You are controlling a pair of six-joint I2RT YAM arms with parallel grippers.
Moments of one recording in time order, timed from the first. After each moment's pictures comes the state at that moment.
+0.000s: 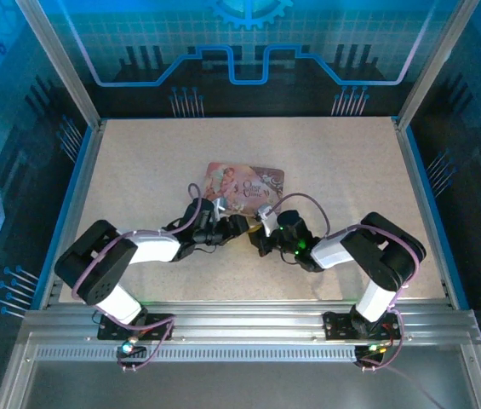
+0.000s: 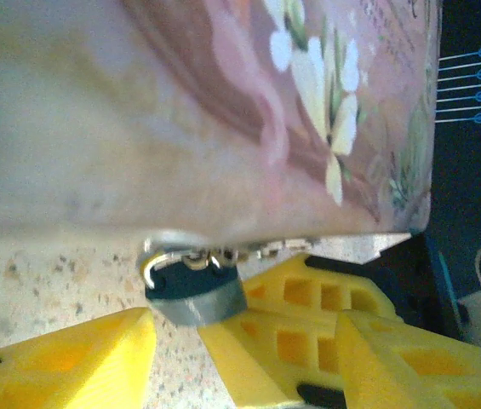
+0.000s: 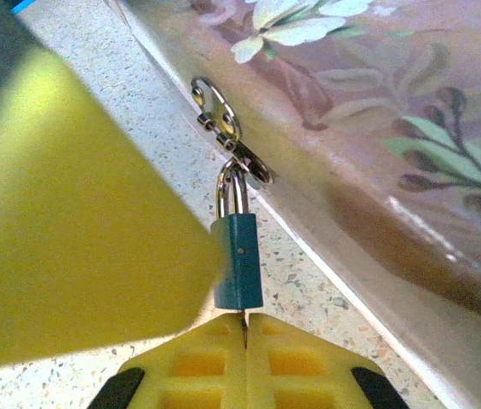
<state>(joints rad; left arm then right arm) -0.58 1.56 0.54 0.42 0.39 -1.05 0.71 1.71 0.48 0.71 -0.24 0.20</state>
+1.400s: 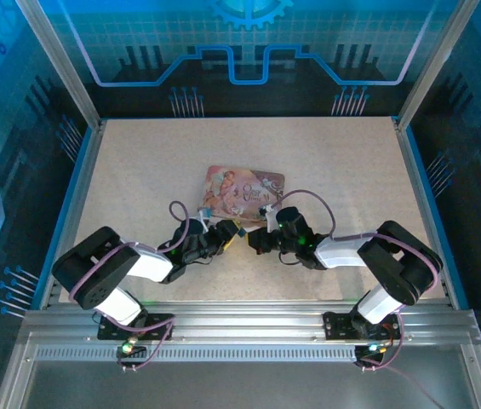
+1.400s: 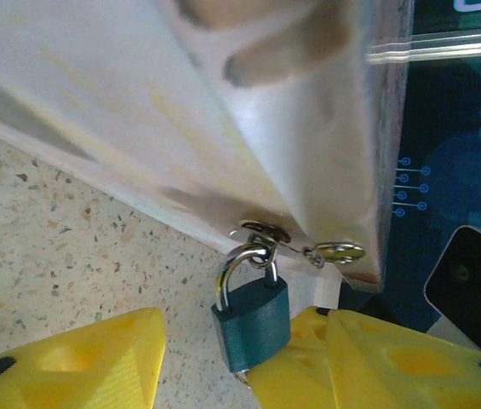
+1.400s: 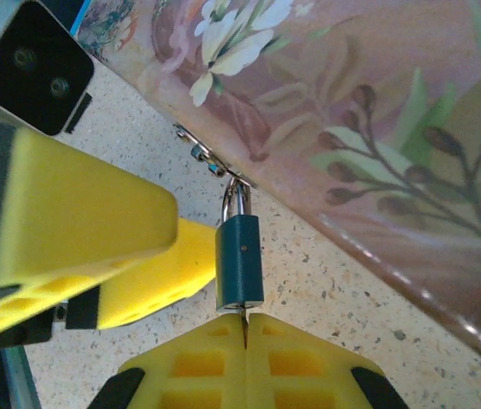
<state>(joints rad) -0.64 1.57 0.31 0.84 0.19 -1.38 0.73 1.58 0.52 0.48 -0.31 0.60</state>
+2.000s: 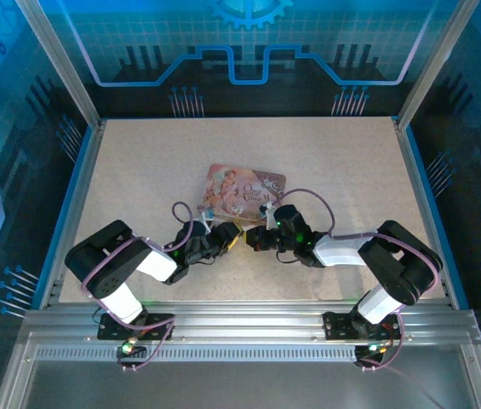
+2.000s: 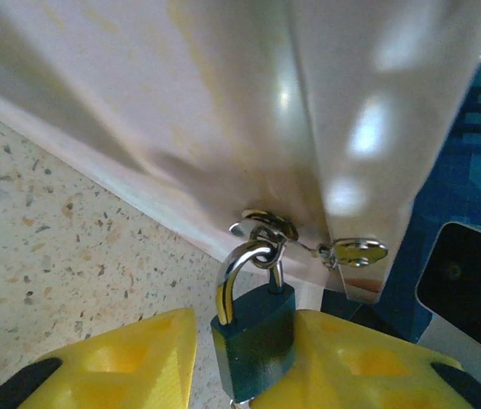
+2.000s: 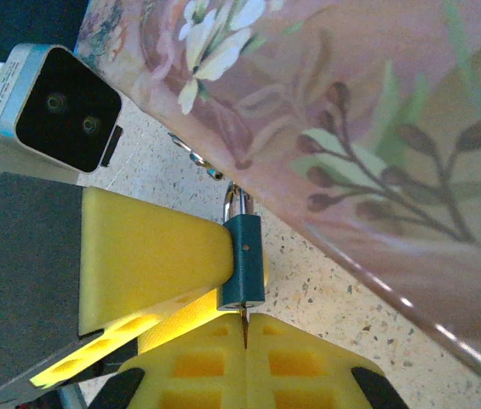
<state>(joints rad) -0.65 1.65 0.31 0.96 0.19 -1.44 0.73 1.58 0.55 0.44 -0.33 0.75</state>
